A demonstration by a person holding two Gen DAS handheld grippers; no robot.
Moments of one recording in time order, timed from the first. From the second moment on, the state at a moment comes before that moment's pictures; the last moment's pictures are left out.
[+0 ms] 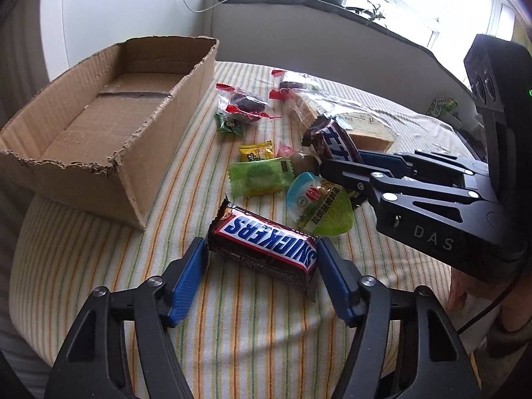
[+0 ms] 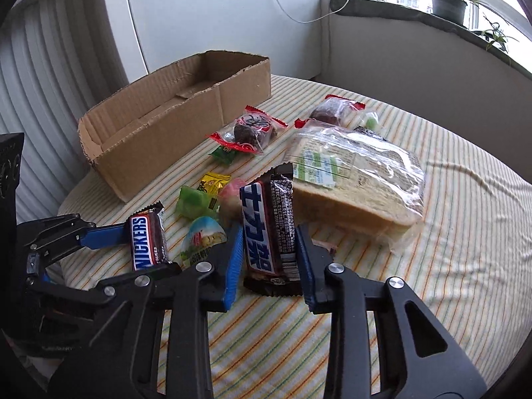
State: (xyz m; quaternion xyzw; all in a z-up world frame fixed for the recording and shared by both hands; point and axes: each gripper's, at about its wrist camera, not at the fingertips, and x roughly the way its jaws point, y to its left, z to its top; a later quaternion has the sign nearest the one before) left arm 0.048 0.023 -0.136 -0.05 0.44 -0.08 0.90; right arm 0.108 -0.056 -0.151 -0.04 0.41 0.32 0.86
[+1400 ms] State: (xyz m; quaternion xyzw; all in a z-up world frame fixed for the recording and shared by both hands) left arm 0.028 0.002 -0.019 -0.03 0.25 -0.14 0.96; right arm 0.053 -0.167 -0.041 0.08 0.28 0.18 0.94
